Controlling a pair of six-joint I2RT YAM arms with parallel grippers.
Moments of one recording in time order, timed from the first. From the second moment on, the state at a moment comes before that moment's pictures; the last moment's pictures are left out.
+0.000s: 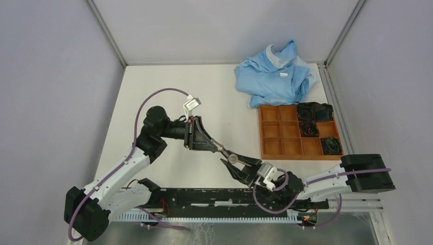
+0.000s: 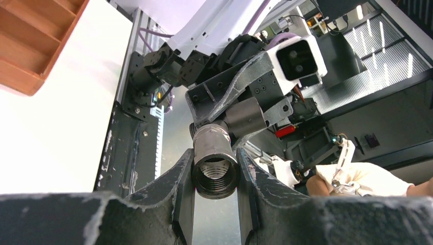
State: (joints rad) left arm -0.55 0.95 0.68 0.29 1.18 -0.92; right arm 1.65 1.16 0.23 1.54 0.61 -0.50
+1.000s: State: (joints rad) left arm -0.55 0.95 0.67 0.50 1.23 -0.99; right arm 1.53 1.10 0.21 1.54 0.38 -0.20
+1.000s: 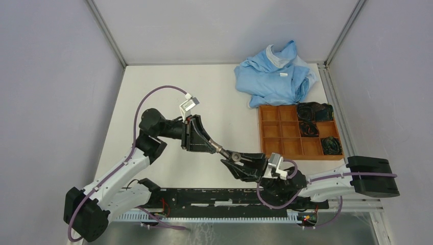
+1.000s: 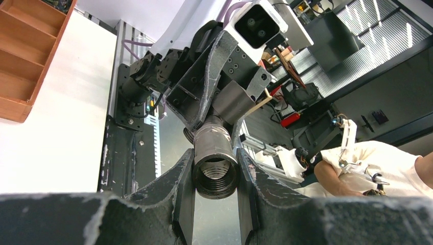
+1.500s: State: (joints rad) left arm -0.55 0.91 0.65 0.53 1.19 -0.94; right arm 1.45 1.09 0.21 1.54 0.30 0.04
